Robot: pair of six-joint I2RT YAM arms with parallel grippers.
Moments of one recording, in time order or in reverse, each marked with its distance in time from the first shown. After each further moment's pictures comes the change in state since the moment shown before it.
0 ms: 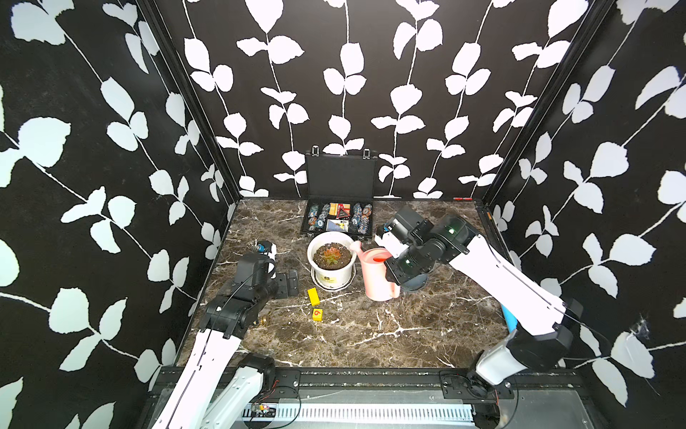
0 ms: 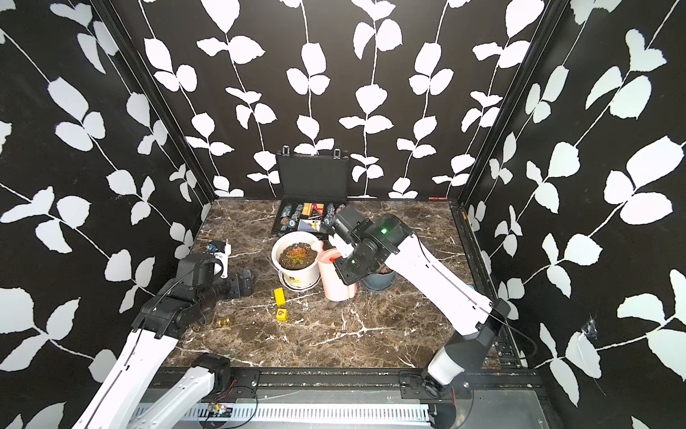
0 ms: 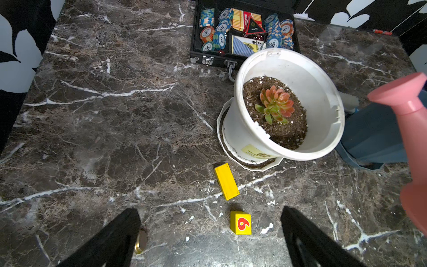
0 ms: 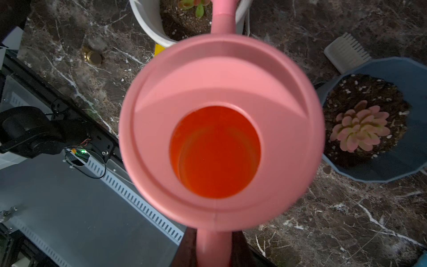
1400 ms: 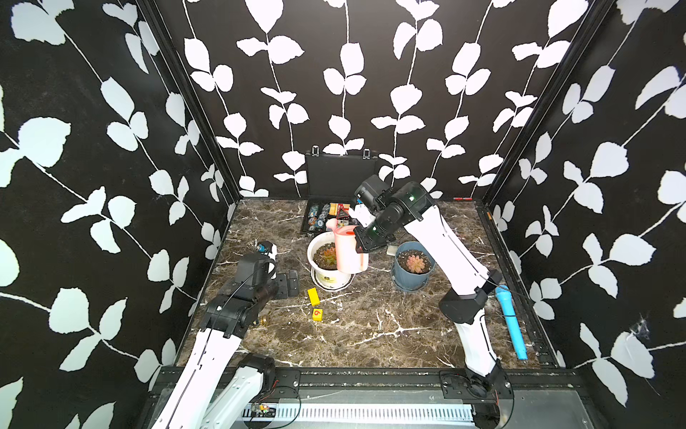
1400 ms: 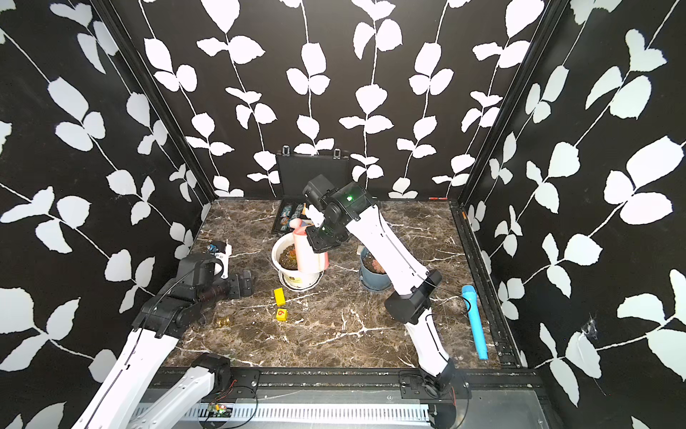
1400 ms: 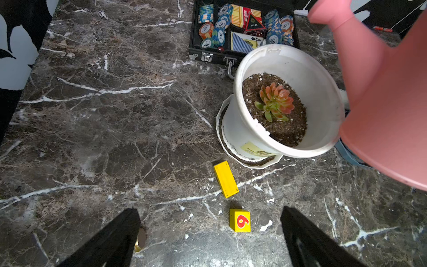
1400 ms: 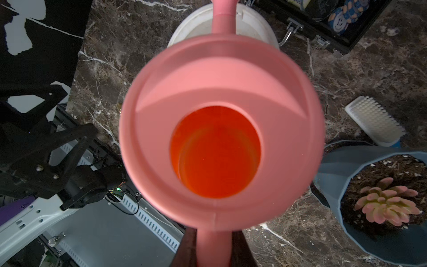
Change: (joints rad) left arm 0.001 0.004 0.000 -0.008 0.012 -0.001; right arm -0.038 0.534 0.796 -0.218 -0.077 0.054
